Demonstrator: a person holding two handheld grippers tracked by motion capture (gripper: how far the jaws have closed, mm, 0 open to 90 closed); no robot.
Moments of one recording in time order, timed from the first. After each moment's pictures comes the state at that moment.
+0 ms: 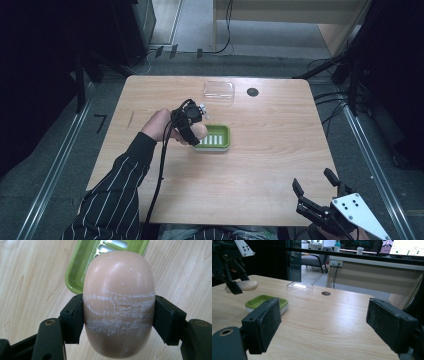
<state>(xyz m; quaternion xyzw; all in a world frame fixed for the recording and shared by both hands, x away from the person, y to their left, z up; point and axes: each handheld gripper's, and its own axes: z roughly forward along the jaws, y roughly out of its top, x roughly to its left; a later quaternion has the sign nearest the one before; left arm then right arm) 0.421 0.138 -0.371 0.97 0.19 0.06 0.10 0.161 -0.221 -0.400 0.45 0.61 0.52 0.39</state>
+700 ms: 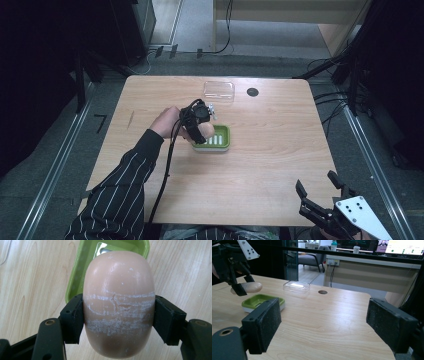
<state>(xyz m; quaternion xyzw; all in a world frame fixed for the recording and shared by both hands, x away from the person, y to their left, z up) 0.431 0.117 -0.380 0.98 0.15 0.06 0.09 0.156 -0.226 -0.401 0.46 0.61 0.51 0.40</state>
